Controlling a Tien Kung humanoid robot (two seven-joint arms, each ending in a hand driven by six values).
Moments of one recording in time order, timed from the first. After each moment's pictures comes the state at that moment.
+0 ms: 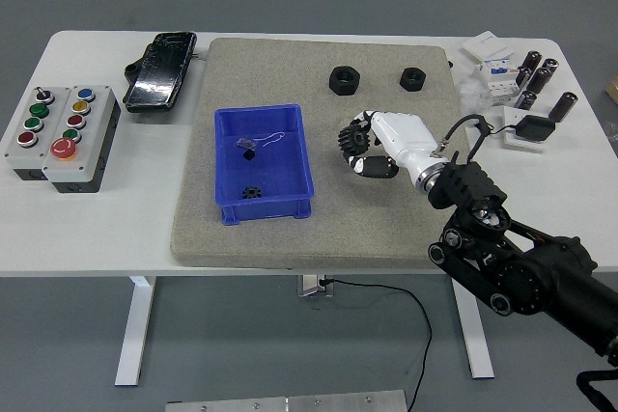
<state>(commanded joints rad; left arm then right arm) 0.00 0.10 -1.42 -0.18 1.38 0.04 0.18 0.62 -0.19 0.67 1.12 -2.02 -0.23 -0.21</state>
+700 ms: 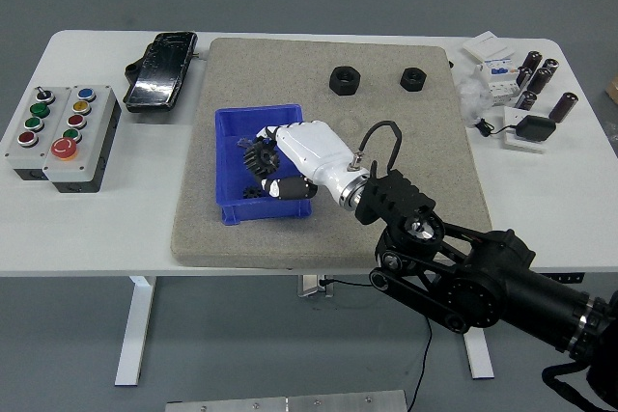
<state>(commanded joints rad) 0.00 0.10 -1.42 -0.18 1.39 0.04 0.18 0.68 -0.09 0.51 1.18 -2.04 -0.24 -0.23</state>
